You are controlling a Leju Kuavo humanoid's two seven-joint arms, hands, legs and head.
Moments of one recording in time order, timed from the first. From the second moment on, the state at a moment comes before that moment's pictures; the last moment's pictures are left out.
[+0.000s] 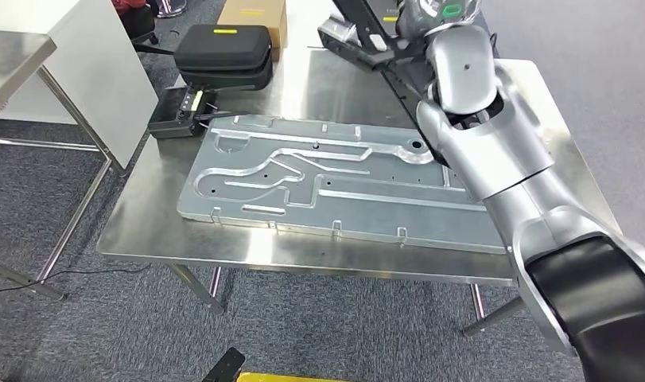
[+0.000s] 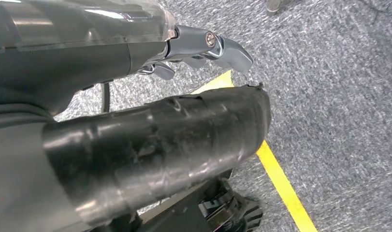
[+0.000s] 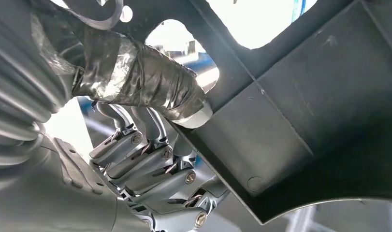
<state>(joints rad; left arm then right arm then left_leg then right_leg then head) -0.15 -0.27 0.82 -0.19 -1.42 0.13 -0.42 -1.30 -0.02 0.73 -0.75 1.37 -0.30 0.17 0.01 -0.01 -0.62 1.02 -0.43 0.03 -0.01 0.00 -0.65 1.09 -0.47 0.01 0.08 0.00</state>
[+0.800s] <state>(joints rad) -0.15 -0.27 0.81 -0.19 -1.39 0.14 -0.42 -1.20 0.03 0.81 -0.66 1.47 -0.21 0.11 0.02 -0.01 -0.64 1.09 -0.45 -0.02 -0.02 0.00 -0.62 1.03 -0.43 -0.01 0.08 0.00</state>
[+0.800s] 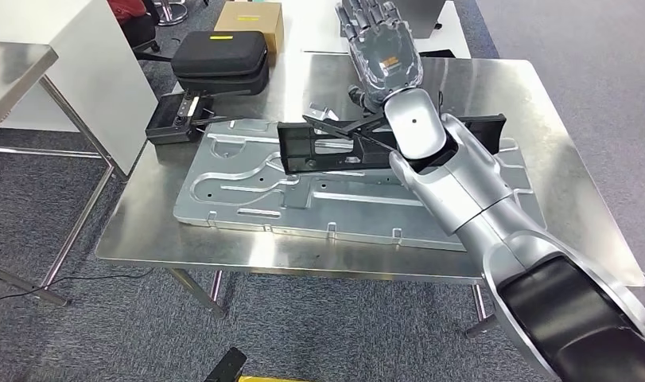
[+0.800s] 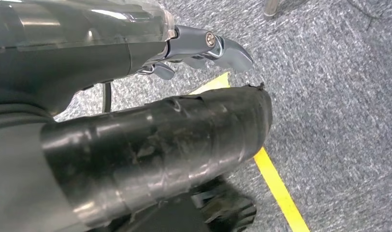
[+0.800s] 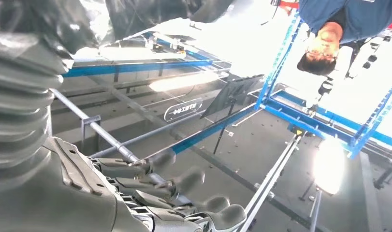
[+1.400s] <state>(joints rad) -0.14 -0.28 0.80 -0.19 -1.37 0.15 -0.42 -1.18 -0.04 0.80 -0.70 1.40 -0.23 0.09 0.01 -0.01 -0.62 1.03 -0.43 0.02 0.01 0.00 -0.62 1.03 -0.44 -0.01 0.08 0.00</state>
